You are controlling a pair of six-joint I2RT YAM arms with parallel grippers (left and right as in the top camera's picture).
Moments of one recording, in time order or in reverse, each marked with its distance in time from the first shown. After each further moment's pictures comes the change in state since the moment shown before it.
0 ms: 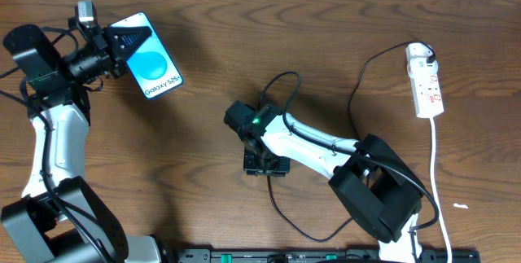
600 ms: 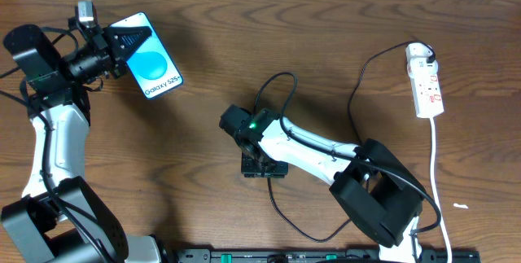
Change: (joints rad) left arm 0.000 0.000 0.000 0.000 0.000 0.000; right arm 0.032 -0.018 -0.001 -0.001 0.038 0.000
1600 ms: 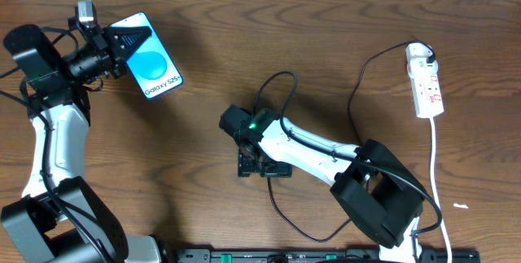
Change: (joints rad) left arm 0.000 0.000 0.000 0.000 0.000 0.000; right arm 0.002 -0.004 0.000 0.000 0.019 -0.002
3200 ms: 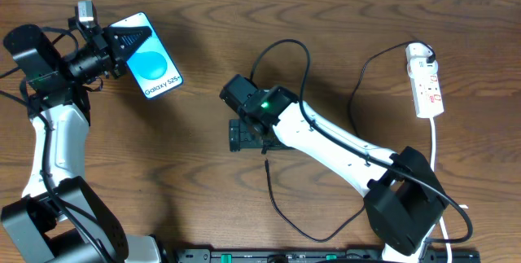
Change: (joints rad) left arm 0.000 0.000 0.000 0.000 0.000 0.000; right arm -0.057 -0.097 0.141 -0.045 0.072 -0.111
